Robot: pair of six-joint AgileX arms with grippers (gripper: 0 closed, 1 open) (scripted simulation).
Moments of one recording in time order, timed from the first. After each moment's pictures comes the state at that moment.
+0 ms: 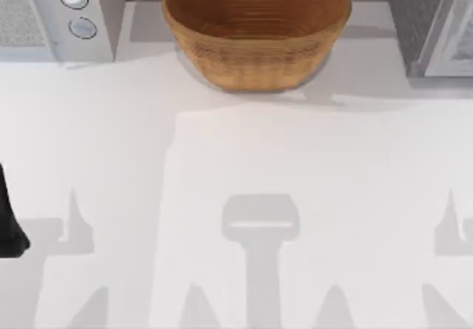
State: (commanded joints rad) left arm 0.00 0.00 0.00 0.00 0.00 0.00; right arm 0.00 0.00 0.00 0.00 0.00 0.00
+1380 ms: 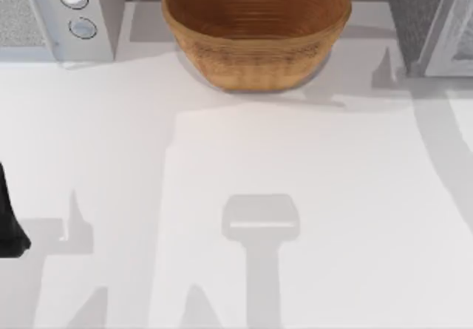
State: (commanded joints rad) left arm 0.00 0.00 0.00 0.00 0.00 0.00; right arm 0.16 1.17 1.56 -0.36 0.18 0.02
